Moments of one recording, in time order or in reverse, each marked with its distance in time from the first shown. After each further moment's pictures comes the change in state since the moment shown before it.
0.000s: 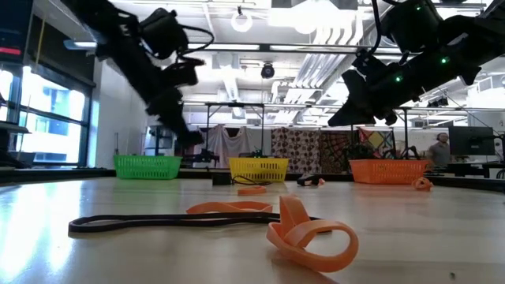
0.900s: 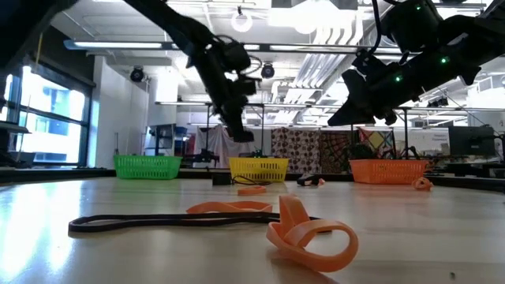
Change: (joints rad) left arm 0.260 0.605 0.836 -0.388 0.170 0.229; right arm 0.000 0.000 0.000 0.004 0.000 -0.004
